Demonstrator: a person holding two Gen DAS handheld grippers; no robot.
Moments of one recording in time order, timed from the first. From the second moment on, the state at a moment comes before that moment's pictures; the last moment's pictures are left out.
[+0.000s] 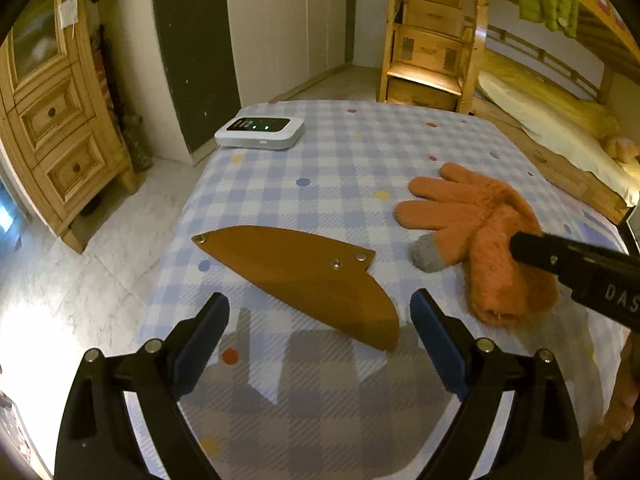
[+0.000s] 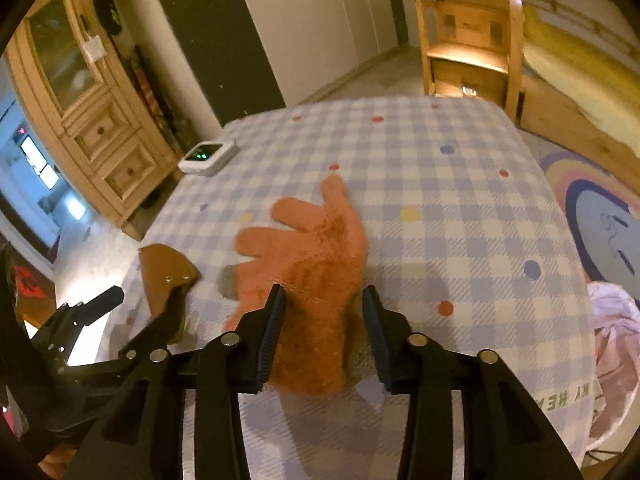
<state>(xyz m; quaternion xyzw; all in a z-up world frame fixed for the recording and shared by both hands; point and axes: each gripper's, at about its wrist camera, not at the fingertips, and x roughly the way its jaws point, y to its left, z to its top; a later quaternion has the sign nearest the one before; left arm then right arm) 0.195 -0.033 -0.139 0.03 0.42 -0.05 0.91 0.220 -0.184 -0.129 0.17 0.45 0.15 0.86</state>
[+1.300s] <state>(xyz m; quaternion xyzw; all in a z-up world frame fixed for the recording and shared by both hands) 0.159 -0.059 -0.132 0.09 0.39 -0.17 0.90 0.179 -0.247 -0.097 0.20 0.35 0.05 0.91</state>
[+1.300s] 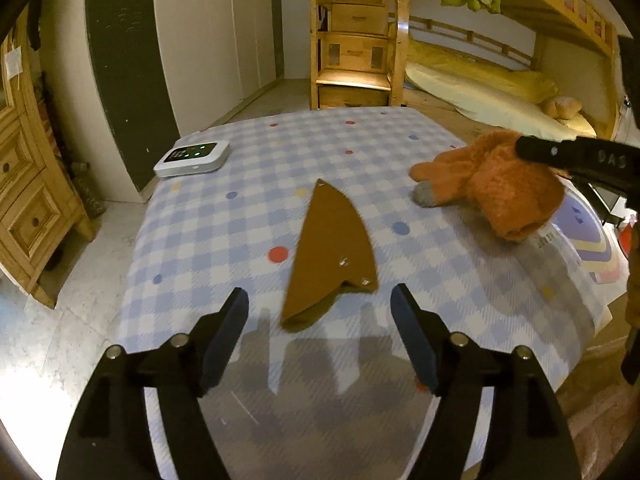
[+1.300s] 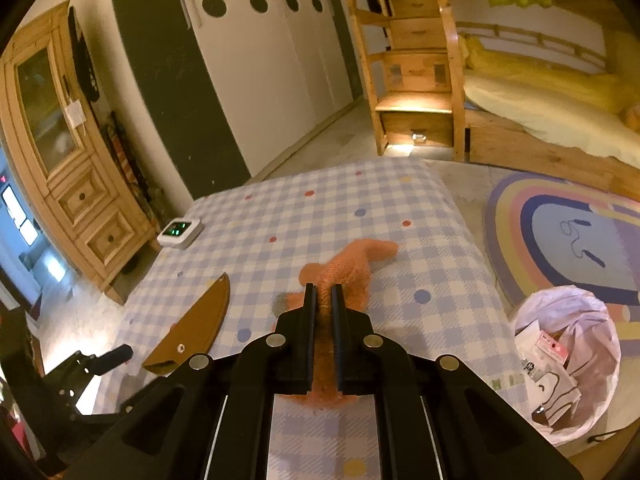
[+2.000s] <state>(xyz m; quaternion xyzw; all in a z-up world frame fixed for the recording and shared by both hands) 0.161 -0.079 -0.115 0.06 0.35 -0.18 0.92 0.163 -0.271 -0.084 0.20 0.31 0.03 0.93</state>
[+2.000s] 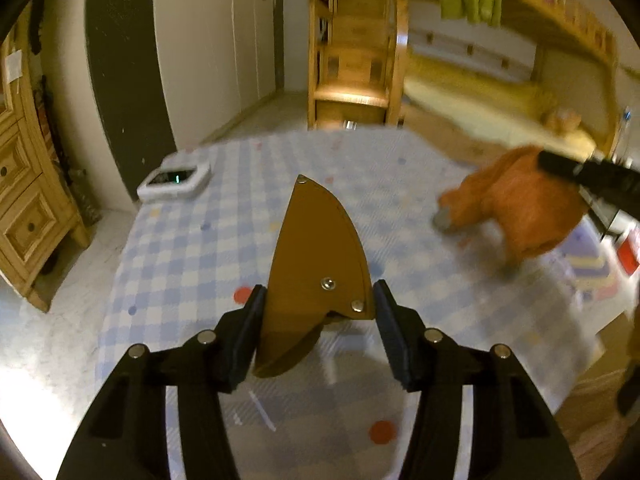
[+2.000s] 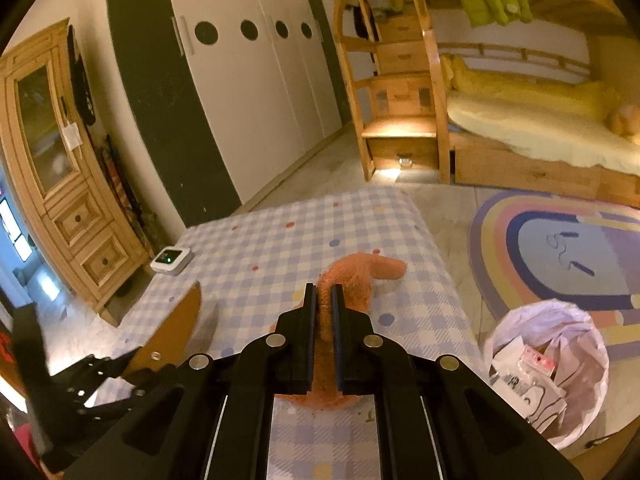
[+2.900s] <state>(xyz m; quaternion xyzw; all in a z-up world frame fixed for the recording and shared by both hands) 0.120 -0.273 -0.106 0.08 0.31 -0.39 0.86 0.061 -0.397 -0.092 0.20 0.31 -0.11 0.93</state>
